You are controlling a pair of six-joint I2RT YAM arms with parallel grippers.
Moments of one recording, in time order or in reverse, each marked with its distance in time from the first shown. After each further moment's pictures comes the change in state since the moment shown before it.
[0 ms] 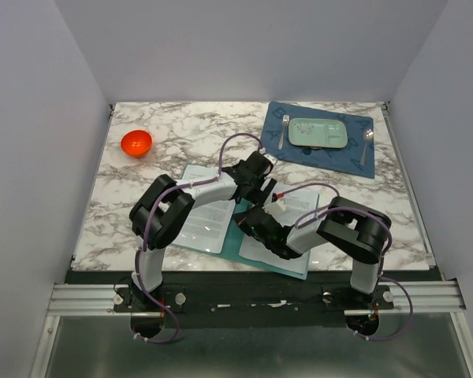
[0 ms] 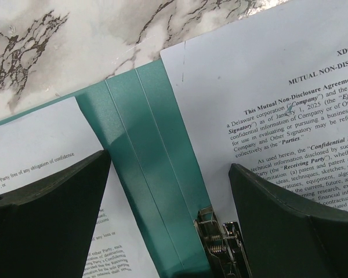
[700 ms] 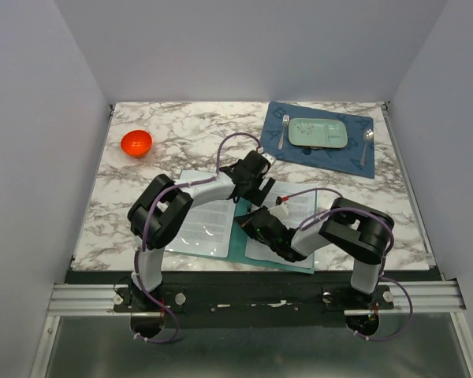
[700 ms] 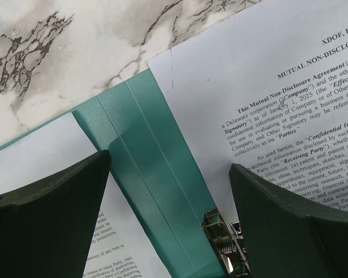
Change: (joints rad) left arm 0.019 -0.009 -0.019 0.030 0.024 0.008; right arm -0.001 -0.016 -0.068 0.066 -0.042 0.096
